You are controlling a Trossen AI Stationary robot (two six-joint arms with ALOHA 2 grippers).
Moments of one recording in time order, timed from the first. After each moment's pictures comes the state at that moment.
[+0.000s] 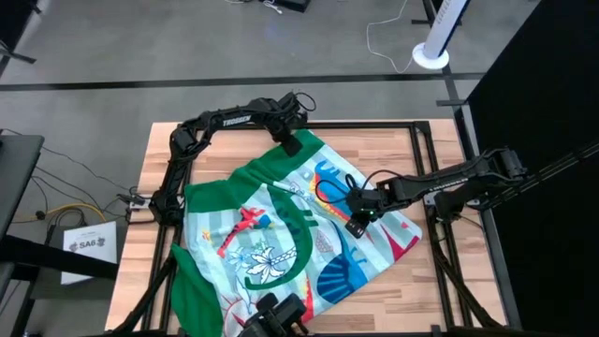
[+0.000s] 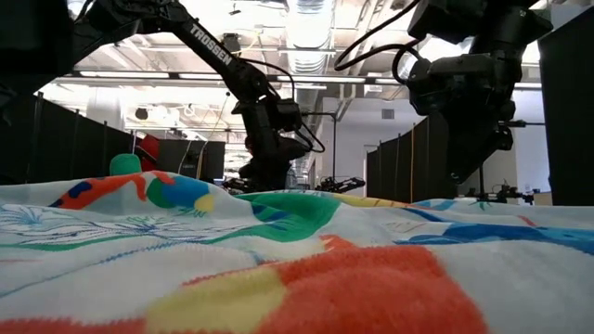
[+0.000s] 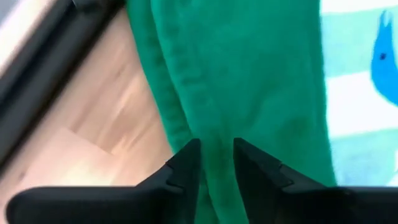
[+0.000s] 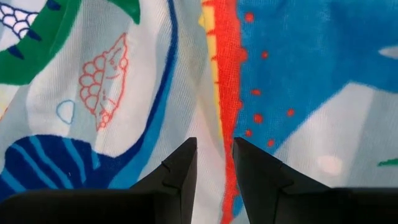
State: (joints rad) left arm 0.66 2.20 1.72 -0.80 0.15 0.01; right arm 0.10 1.40 0.80 -0.57 0.00 0.80
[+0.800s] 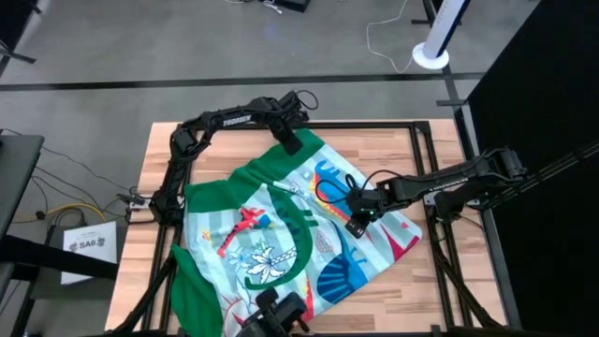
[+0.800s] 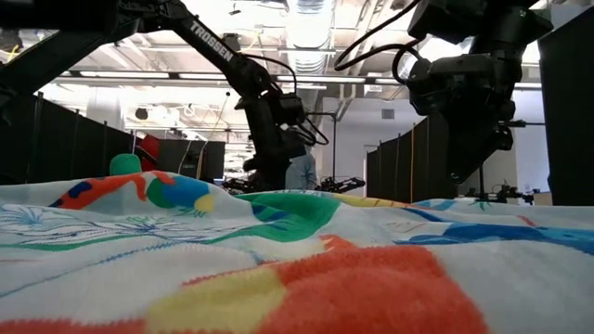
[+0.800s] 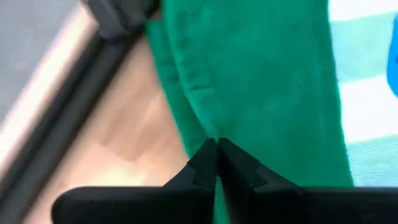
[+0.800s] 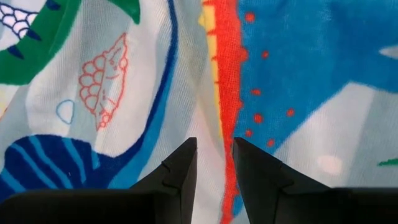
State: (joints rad) left arm 0.66 2.19 1.78 -0.81 0.07 0.07; right arm 0.10 1.40 0.80 -0.57 0.00 0.80
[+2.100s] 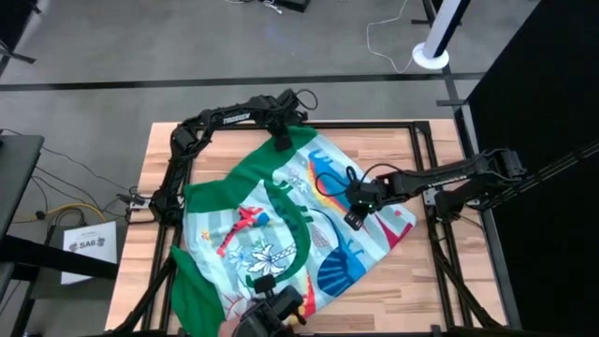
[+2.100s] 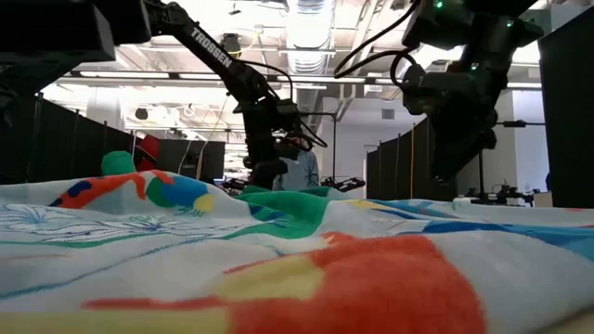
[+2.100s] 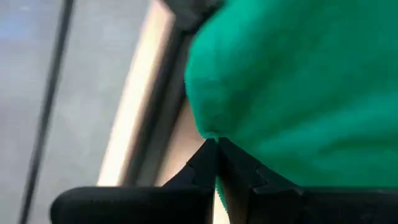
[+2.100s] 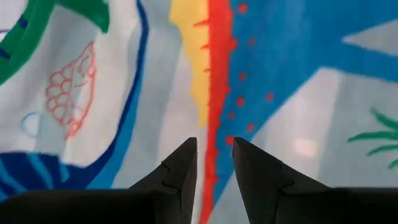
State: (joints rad) left arm 0.69 2.21 1.76 -0.76 -0.17 0.38; right arm 0.01 1.40 0.79 -0.55 0.09 0.66
